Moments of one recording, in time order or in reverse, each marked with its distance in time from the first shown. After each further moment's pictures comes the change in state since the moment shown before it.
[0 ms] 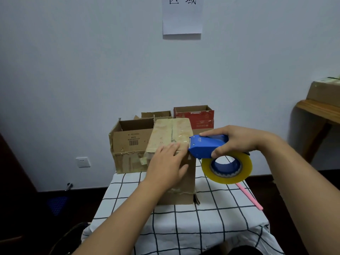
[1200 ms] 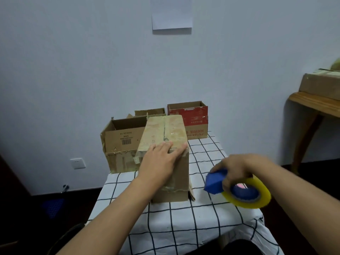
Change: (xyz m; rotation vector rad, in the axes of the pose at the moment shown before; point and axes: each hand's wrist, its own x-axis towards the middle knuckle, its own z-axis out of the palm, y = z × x) left_hand 0.004 0.003 -0.003 0.079 -0.087 0.023; right_hand -0.010 0.049 0.065 -0.374 -0.362 0.405
